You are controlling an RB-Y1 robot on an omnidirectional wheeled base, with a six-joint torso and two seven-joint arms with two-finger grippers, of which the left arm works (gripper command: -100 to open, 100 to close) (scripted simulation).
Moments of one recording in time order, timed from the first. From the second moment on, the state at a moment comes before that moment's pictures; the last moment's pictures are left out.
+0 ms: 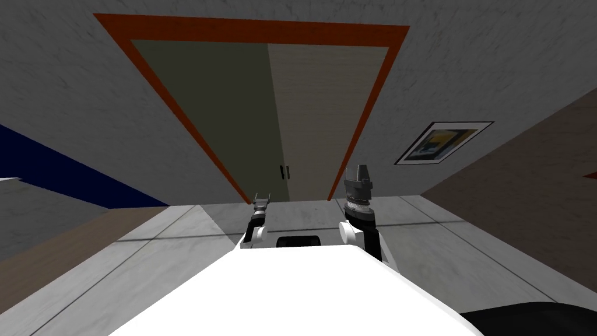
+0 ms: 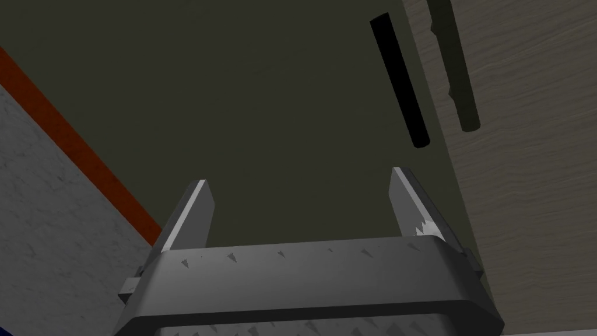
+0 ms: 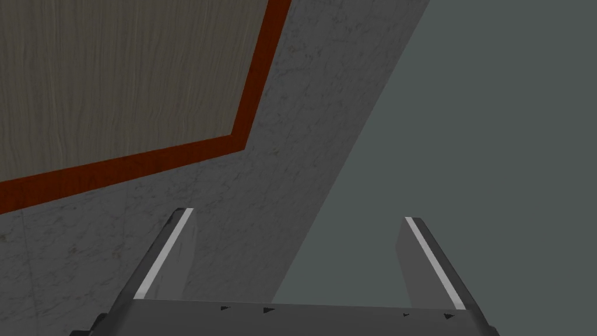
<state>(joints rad) 0.15 0.12 -0.07 -1.24 0.35 -0.66 0.97</state>
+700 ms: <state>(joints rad) 0.05 0.14 -0.07 -1.02 0.40 -0.73 1.13</state>
